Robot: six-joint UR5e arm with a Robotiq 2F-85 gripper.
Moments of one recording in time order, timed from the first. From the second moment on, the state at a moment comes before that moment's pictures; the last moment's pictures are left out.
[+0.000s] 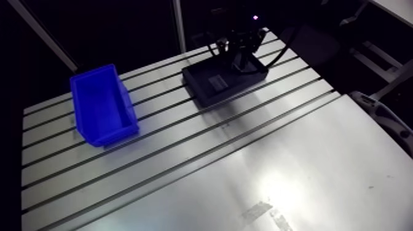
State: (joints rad) arm -0.48 -0.98 1.64 -2.14 -1.60 -2.01
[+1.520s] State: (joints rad) arm -0.48 -0.98 1.64 -2.14 -1.59 -2.01
